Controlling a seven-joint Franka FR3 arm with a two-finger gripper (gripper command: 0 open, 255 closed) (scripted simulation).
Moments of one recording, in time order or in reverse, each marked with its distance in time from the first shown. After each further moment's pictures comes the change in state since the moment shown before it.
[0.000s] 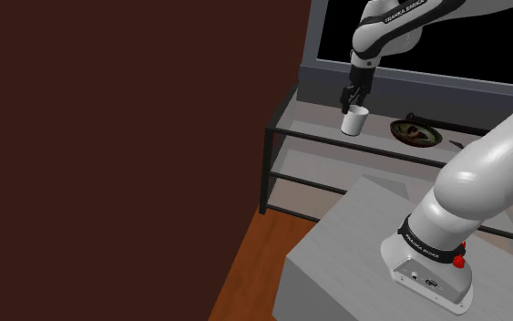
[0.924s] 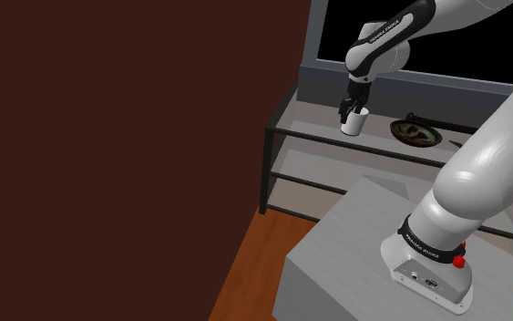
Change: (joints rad) arm -0.010 0.181 -0.066 0.013 0.063 0.172 -0.109
